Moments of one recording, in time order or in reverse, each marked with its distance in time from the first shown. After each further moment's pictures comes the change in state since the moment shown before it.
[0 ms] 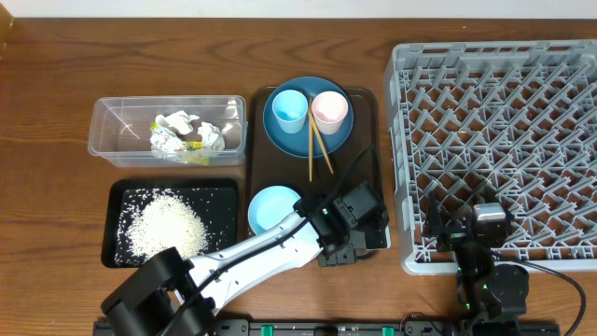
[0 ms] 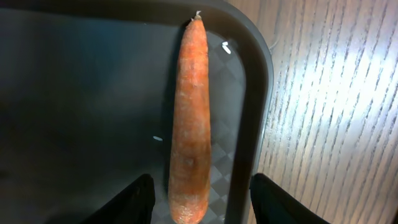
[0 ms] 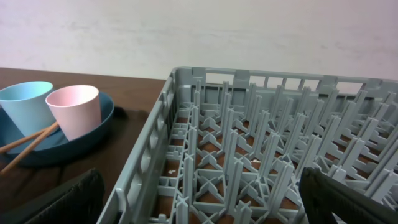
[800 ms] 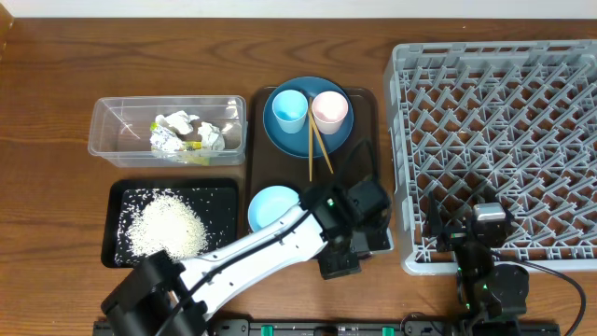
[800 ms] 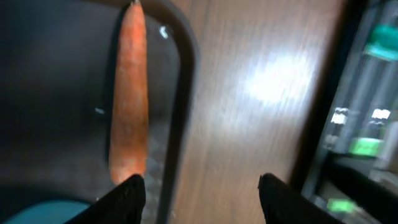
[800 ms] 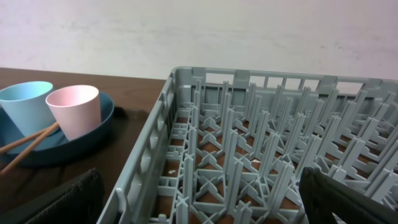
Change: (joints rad) left arm 0.000 0.000 0.109 -0.243 0.141 -0.093; right arm 0.000 0.000 0.000 0.000 0.000 0.000
